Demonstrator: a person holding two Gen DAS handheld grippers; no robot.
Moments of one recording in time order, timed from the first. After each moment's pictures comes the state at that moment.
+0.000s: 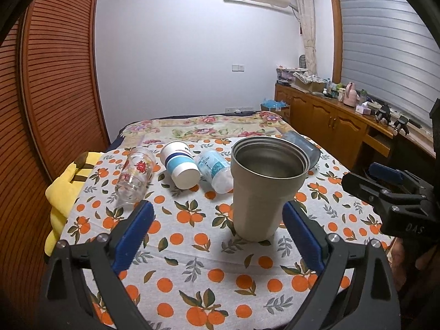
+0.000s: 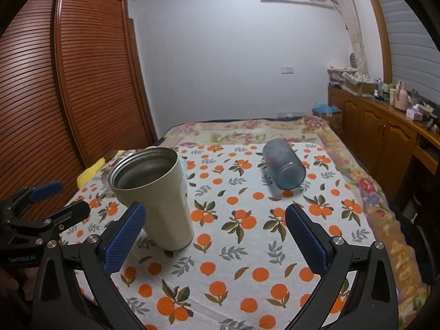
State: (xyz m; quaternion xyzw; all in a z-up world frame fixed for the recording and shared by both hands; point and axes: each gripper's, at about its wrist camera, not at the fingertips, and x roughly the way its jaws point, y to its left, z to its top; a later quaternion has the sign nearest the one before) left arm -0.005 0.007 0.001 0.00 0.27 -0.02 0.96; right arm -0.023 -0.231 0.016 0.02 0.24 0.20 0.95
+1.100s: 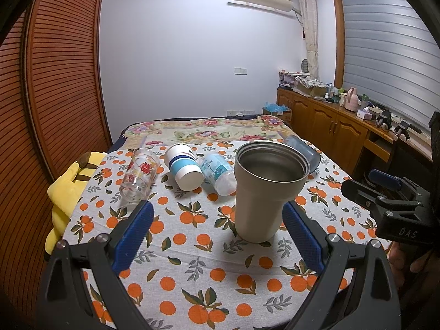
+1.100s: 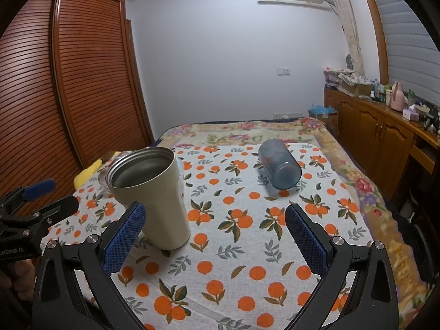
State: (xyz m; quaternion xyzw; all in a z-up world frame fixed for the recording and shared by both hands) left arm -0.012 0.010 0.007 -0.01 0.26 -0.01 0.97; right arm -0.025 -0.232 0.016 0.02 0.24 0.20 0.95
